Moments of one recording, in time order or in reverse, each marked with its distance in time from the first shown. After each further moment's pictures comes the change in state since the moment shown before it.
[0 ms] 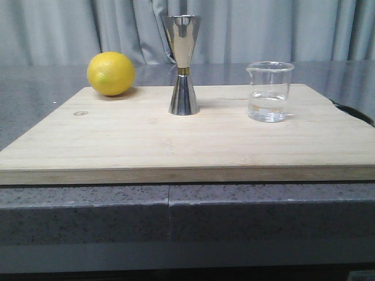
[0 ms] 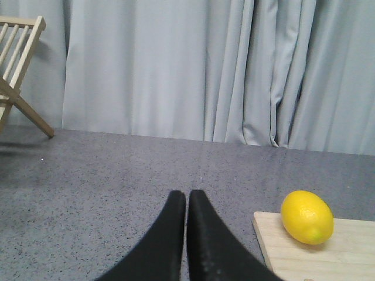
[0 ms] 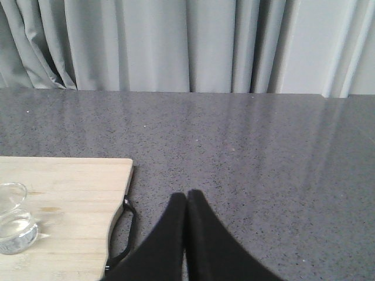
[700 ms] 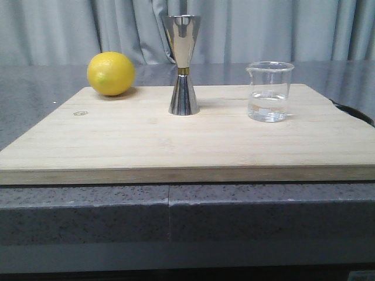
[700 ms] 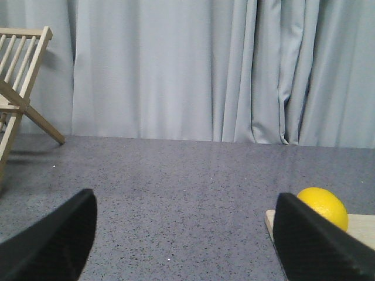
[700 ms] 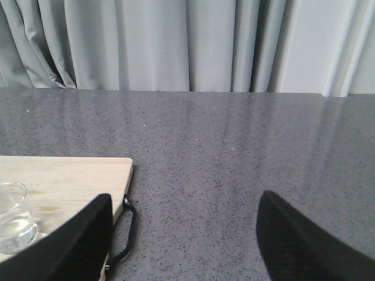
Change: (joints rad) left arm 0.000 0.000 0.000 0.052 -0.005 0.000; right arm 0.000 0.000 0.000 0.000 0.002 0.000
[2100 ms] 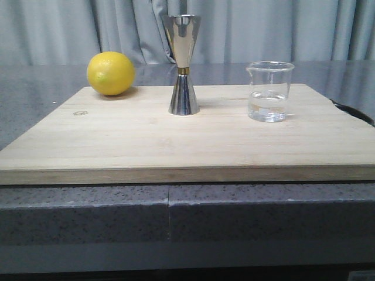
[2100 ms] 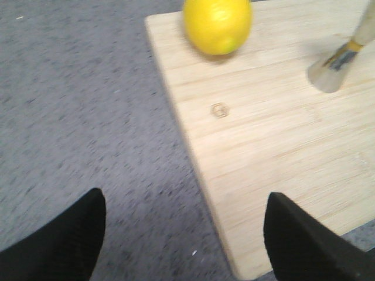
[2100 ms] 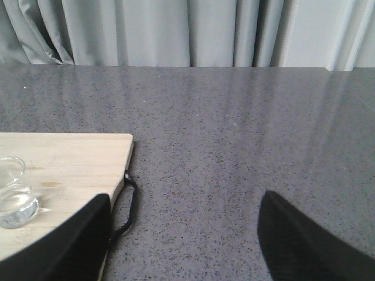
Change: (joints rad) left arm 0.000 0.670 -0.312 -0.523 0.521 0.595; right arm 0.000 0.002 0.000 0.009 0.069 0.000
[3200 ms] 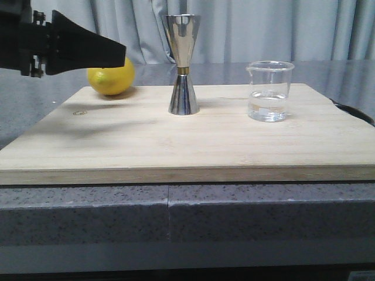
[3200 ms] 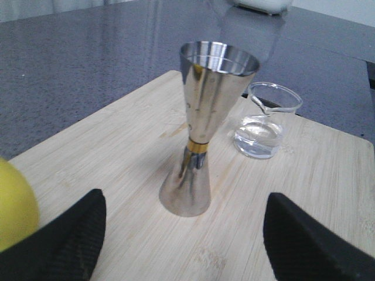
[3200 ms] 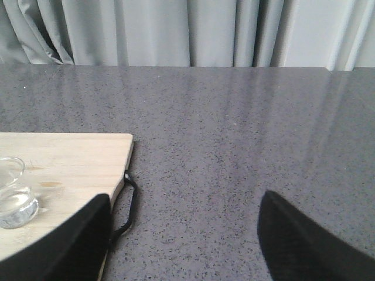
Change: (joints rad) left arm -0.148 0.696 -0.019 -1.138 0.258 1.496; right arm 0.000 0.000 0.000 0.002 0.000 0.000
